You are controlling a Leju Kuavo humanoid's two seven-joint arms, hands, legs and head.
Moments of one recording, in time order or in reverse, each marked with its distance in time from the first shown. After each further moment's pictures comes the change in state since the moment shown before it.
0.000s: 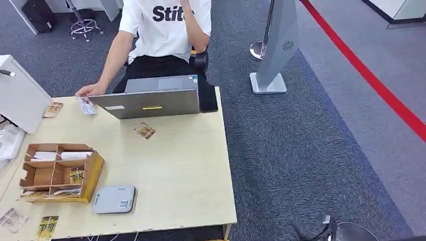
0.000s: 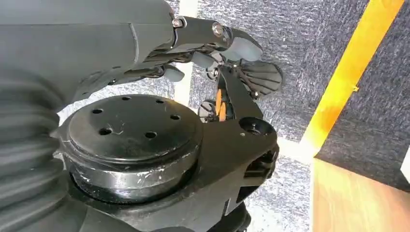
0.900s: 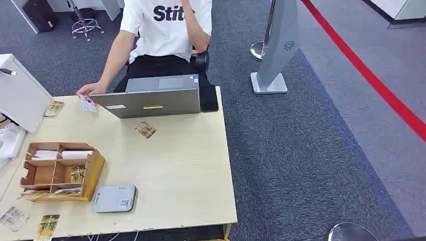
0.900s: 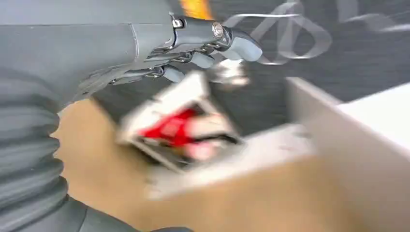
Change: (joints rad) left arm 0.134 -0.188 0.429 -0.553 0.574 -0.197 -0.269; right arm 0.199 0.126 -0.207 0.040 0.310 -0.130 -0.148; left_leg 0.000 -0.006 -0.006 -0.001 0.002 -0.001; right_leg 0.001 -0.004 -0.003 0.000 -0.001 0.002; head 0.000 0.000
